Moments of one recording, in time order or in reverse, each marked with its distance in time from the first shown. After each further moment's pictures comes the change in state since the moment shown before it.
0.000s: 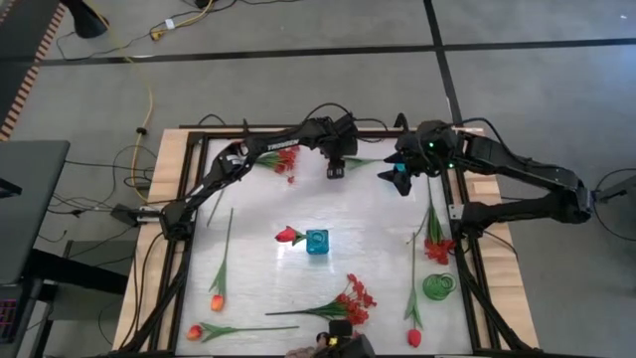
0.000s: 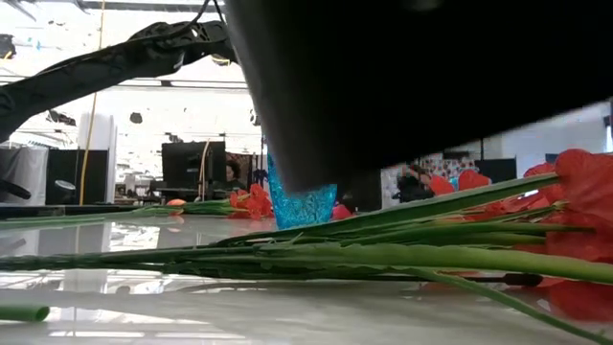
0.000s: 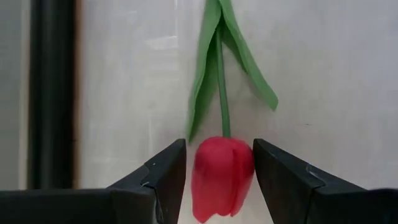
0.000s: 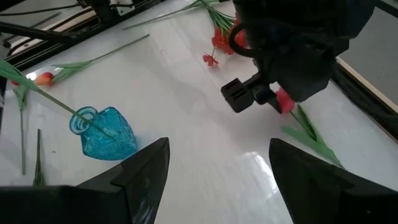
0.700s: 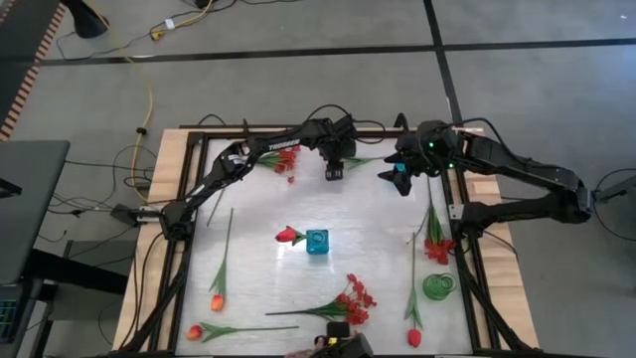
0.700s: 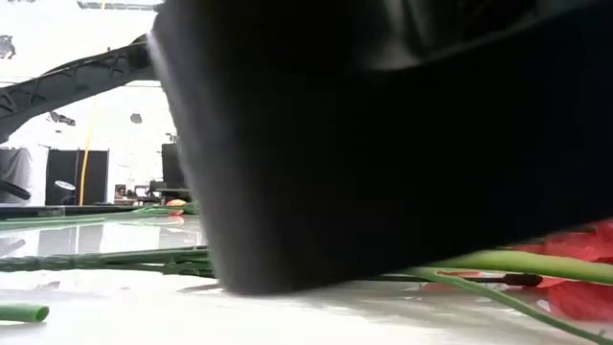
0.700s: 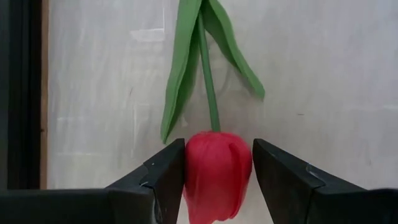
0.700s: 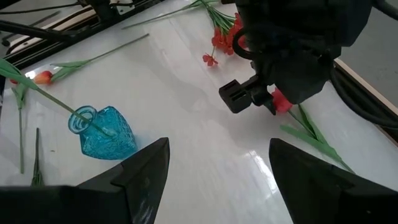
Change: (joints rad) left arm 0.005 0.018 -0.001 -0.028 0.044 -0.027; right arm 0.000 0.000 0.000 0.000 0.001 -0.007
